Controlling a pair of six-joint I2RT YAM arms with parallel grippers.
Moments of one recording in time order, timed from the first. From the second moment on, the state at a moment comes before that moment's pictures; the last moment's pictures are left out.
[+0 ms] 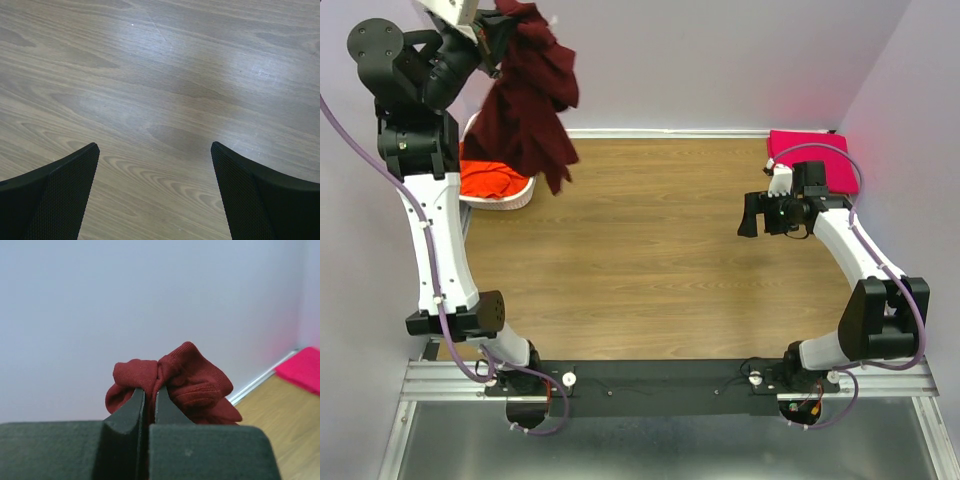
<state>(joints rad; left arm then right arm) 0.13 1.60 2.32 -0.35 0.68 0.08 0.03 1.45 1.08 -0.60 -0.36 -0.09</state>
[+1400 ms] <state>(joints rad) -0.23 1.42 1.00 -0.56 0.64 0.58 0.06 1.91 1.43 -0.61 -0.45 -0.10</state>
